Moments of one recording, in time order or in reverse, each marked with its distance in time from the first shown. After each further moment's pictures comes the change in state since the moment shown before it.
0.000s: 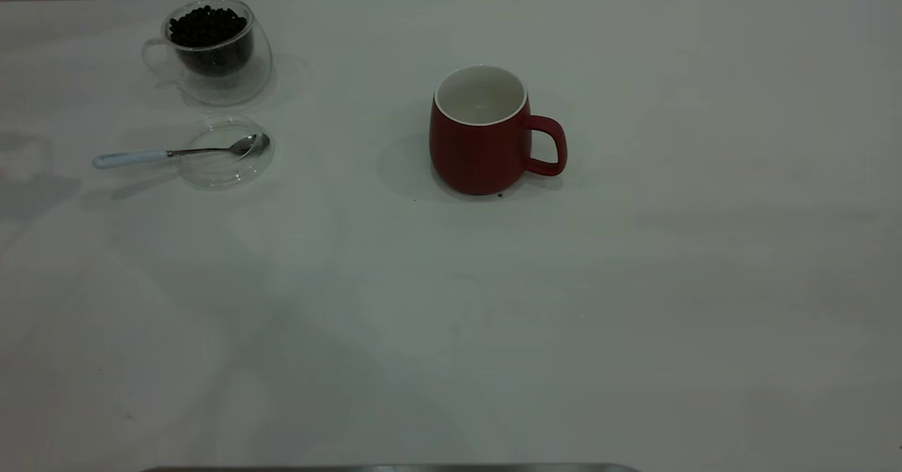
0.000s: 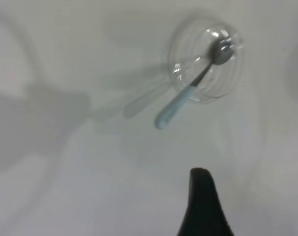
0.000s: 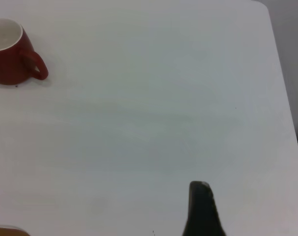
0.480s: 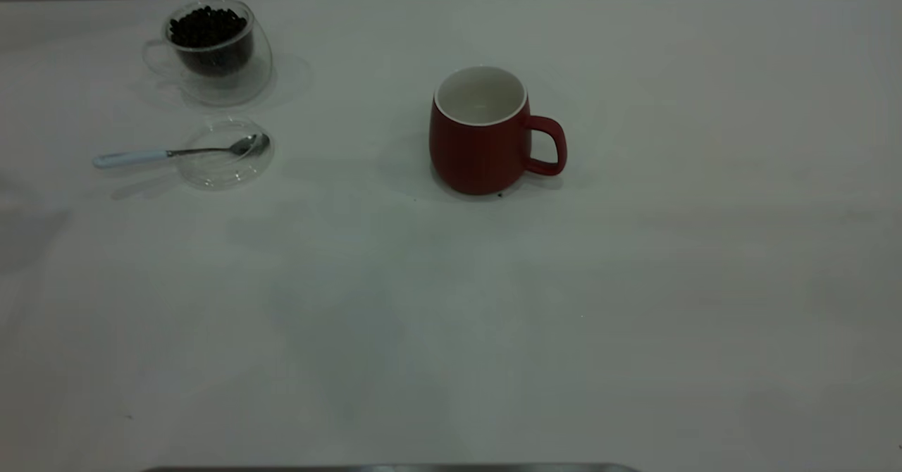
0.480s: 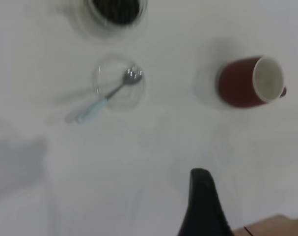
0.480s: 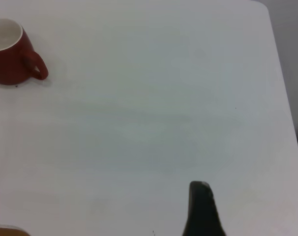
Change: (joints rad) left arm 0.000 -0.490 0.001 0.025 0.222 -0.154; right arm 0.000 0.000 0.000 0.000 0.000 0.000
